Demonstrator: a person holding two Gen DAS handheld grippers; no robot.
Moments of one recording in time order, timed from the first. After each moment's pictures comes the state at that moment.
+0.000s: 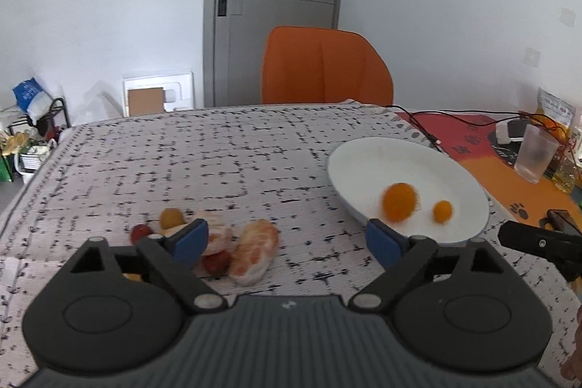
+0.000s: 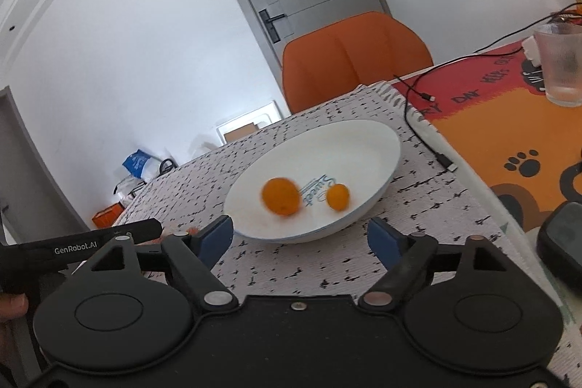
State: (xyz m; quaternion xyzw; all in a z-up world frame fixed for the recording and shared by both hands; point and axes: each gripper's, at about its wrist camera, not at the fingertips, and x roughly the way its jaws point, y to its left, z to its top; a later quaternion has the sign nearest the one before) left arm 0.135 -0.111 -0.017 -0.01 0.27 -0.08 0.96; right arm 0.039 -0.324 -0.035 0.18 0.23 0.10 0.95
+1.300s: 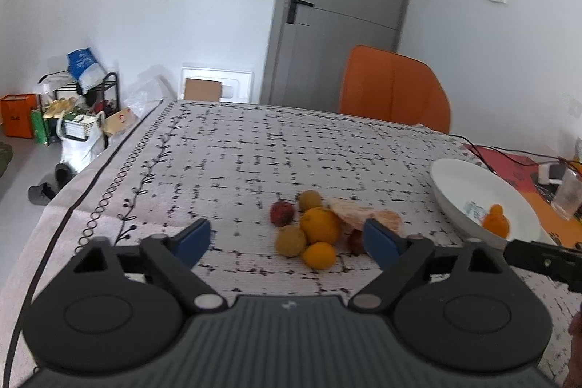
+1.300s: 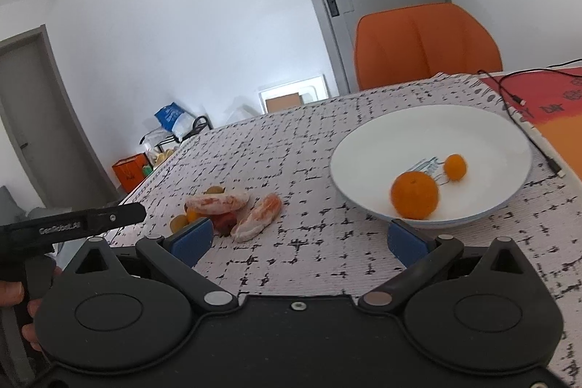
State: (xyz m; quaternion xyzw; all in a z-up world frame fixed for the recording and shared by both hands) left arm 0.105 0.004 -0.027 -0.08 0.26 -0.01 0.96; right arm 0.056 -0.221 -0.033 0.11 0.25 0.17 0.95
